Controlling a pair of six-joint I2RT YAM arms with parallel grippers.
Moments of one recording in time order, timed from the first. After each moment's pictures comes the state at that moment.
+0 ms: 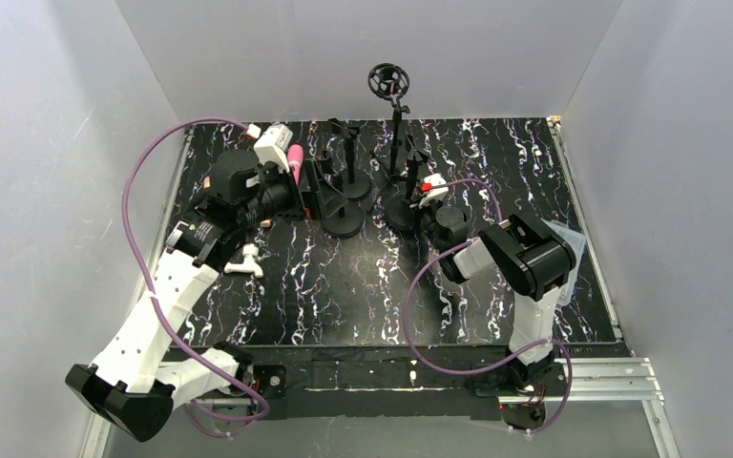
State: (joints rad) left arm -0.47 1.07 1.26 -0.59 0.28 -0.49; right arm 0.55 1.93 0.66 1.22 0.08 0.05
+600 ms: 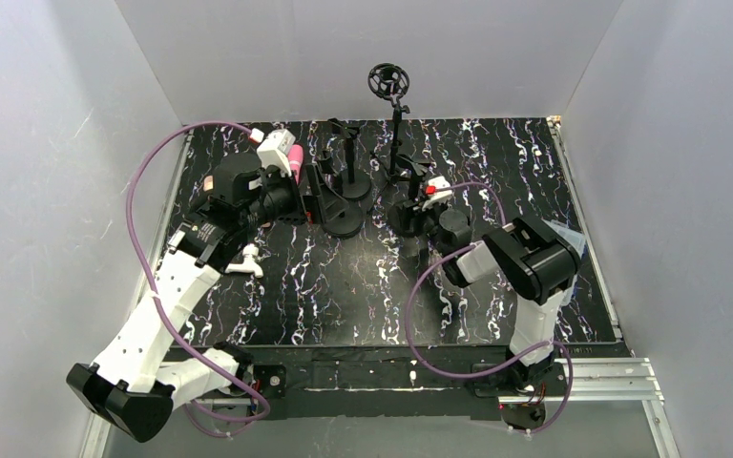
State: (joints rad) left arm -0.47 1.07 1.24 -0.59 0.30 -0.49; right arm 0.55 1.92 0.62 1.25 0.08 0.06
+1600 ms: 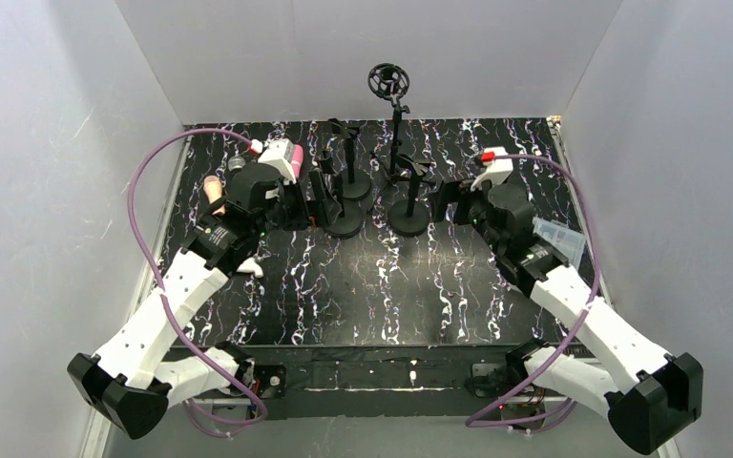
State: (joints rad) left arm -0.55 1.07 1.19 -0.63 -0.02 -0.52; right arm 0.55 0.99 0.75 0.02 0.19 0.24
